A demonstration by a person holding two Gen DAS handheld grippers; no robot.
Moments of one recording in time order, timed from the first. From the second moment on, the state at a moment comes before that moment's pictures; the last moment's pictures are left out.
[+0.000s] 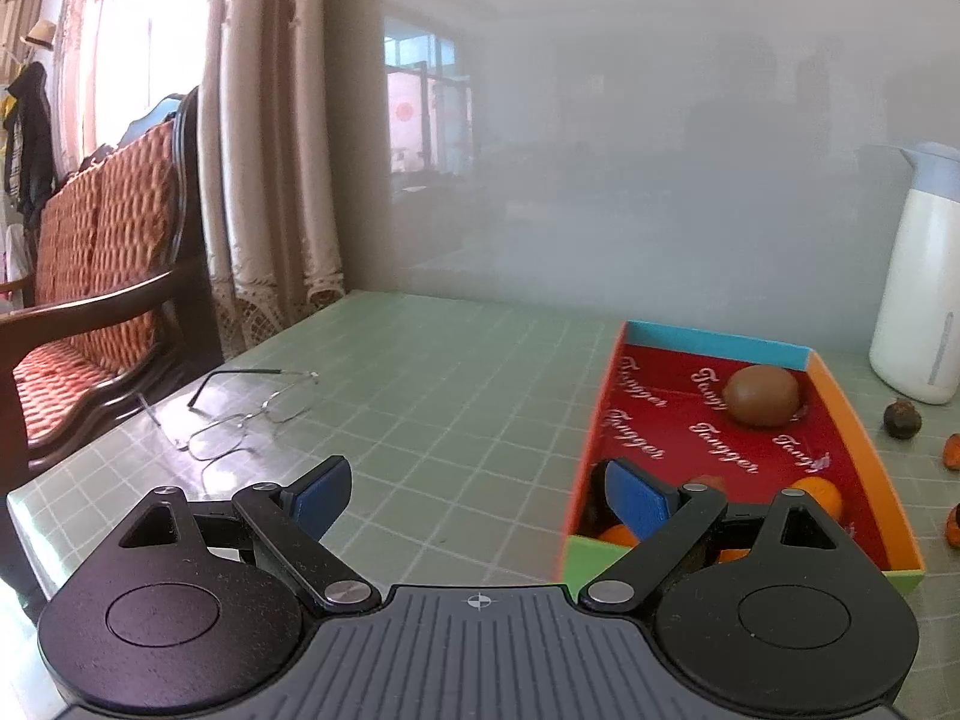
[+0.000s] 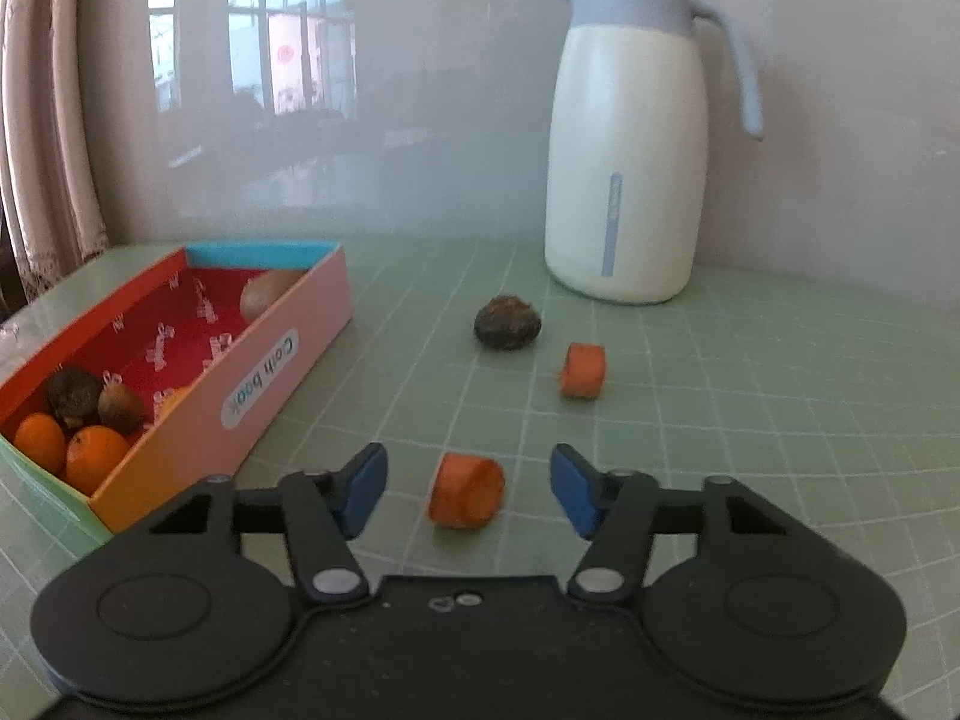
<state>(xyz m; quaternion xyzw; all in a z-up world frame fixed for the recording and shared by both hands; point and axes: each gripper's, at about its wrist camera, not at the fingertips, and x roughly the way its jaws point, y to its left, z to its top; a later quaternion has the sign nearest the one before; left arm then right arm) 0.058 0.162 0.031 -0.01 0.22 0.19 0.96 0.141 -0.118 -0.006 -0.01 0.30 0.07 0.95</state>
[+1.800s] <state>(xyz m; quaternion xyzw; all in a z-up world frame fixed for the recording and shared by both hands) 0.027 0.232 0.024 -0.02 0.23 0.25 0.94 0.138 -0.056 0.018 -0.01 0.27 0.12 0.96</state>
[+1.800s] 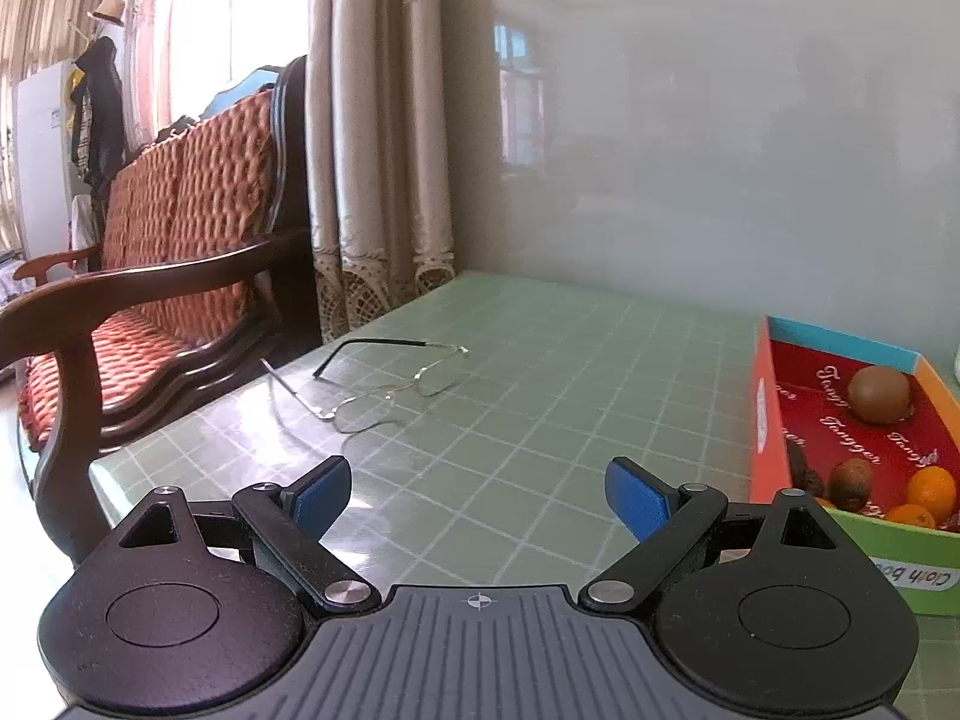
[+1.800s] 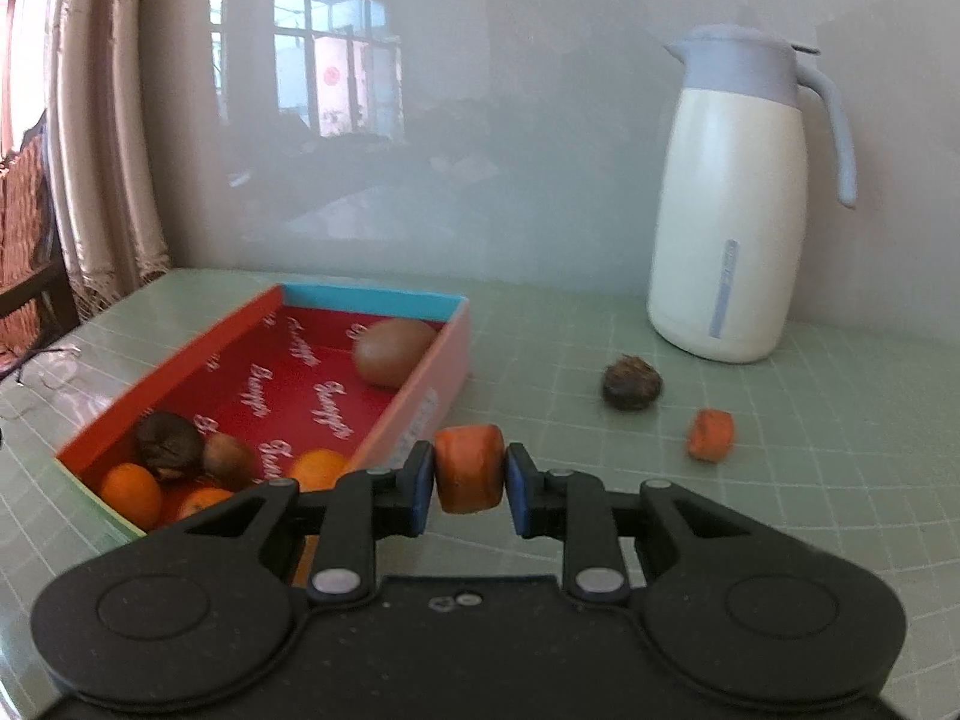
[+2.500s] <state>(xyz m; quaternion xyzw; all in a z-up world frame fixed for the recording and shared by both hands) 0.016 0.258 0.018 -0.03 0.23 0.27 0.93 0.124 0.001 0.022 -0.03 0.24 0.19 0.95</state>
